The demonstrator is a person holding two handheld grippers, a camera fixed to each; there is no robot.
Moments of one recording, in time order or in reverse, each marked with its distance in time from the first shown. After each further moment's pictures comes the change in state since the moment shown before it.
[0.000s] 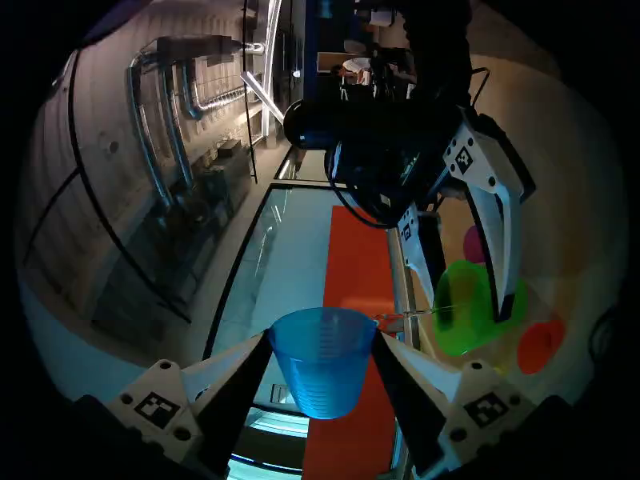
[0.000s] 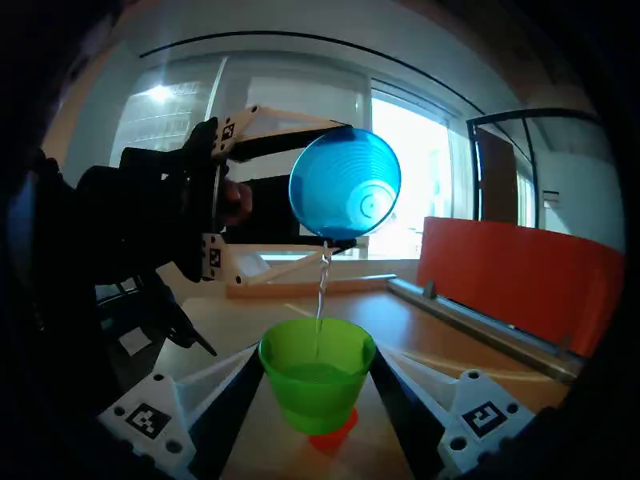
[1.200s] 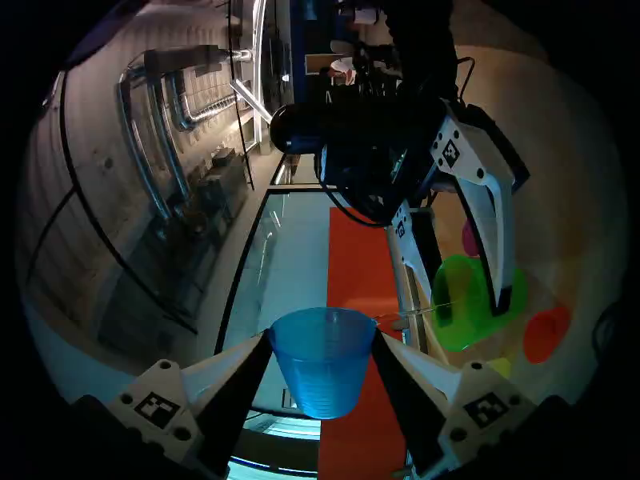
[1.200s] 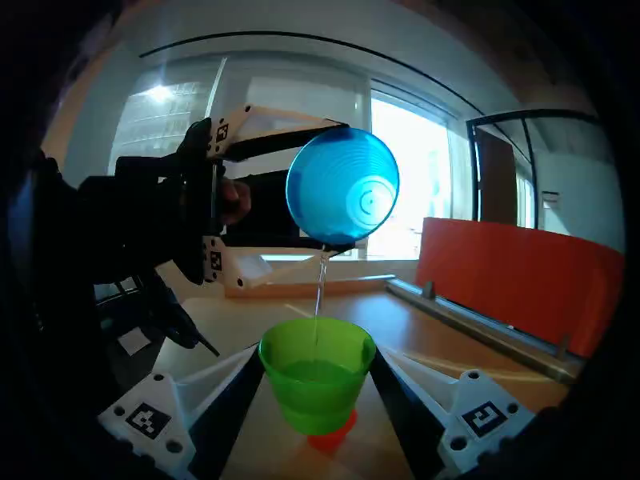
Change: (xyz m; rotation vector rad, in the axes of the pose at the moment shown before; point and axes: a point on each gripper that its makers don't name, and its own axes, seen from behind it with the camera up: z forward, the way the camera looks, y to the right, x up) left arm 0.007 -0.001 -0.001 0.000 0.011 0.072; right arm 0.001 0.001 -0.002 -0.003 0.002 -0.002
